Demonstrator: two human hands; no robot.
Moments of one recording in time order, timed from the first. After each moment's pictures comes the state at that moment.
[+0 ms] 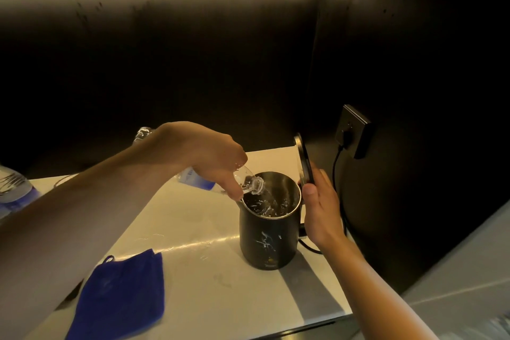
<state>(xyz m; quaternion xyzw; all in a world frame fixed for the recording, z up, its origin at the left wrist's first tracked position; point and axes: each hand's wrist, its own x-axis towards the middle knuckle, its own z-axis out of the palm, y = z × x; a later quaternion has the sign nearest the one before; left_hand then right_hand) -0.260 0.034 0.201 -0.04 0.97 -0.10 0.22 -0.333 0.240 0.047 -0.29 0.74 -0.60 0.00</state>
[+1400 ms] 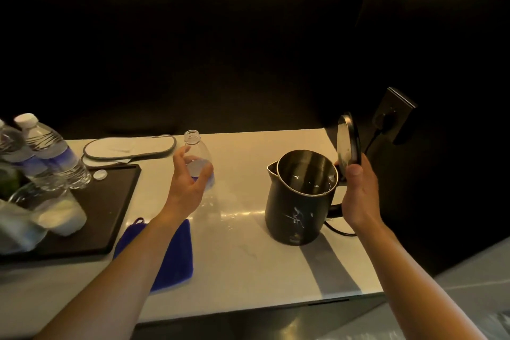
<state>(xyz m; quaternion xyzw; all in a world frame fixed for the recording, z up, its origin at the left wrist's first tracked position) -0.155 -0.048 0.002 -0.29 0.76 0.49 -0.30 -0.335 0.239 0.034 -0.29 0.74 -0.60 -0.06</state>
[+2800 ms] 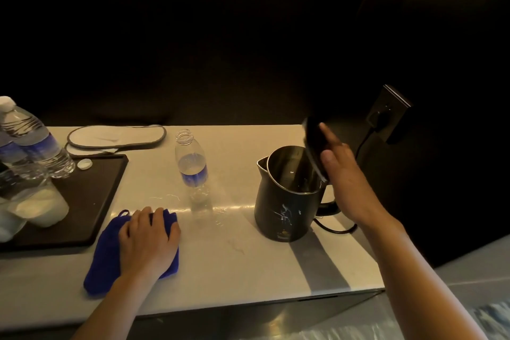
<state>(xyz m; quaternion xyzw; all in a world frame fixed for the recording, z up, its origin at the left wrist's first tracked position) -0.062 -0.014 -0.081 -0.43 0.89 0.03 -0.11 -0.337 0.245 0.073 -0.36 0.79 -0.48 0.10</state>
